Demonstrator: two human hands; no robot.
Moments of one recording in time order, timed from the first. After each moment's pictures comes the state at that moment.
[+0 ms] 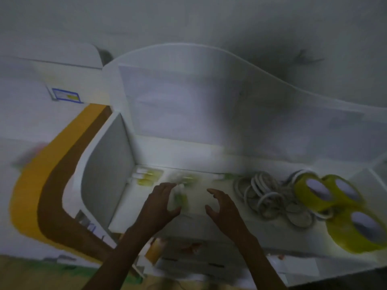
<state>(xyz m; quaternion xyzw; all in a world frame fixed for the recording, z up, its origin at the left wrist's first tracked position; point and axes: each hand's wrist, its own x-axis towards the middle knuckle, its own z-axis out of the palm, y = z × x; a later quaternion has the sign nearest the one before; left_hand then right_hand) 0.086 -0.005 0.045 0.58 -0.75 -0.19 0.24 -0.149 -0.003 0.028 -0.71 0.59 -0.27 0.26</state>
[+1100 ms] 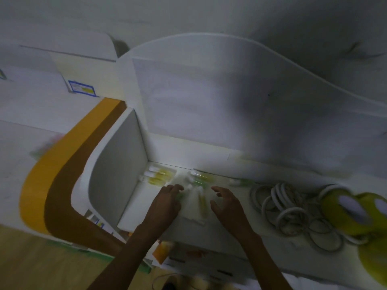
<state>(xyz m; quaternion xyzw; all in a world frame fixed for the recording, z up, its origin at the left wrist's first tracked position) 0.090 -0.023 0.023 0.64 -0.71 -0.18 0.24 -0.131 -0.044 0.016 -0.72 0.57 -0.29 0.27</state>
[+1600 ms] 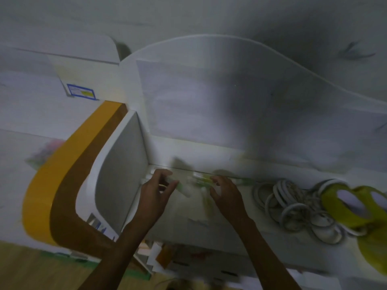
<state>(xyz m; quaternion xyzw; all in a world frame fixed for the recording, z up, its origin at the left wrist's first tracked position) 0.119 -0.033 0.070 0.61 -0.58 -0.25 0.48 -0.103 -0.069 0.027 -0.72 0.61 -0.29 0.15</state>
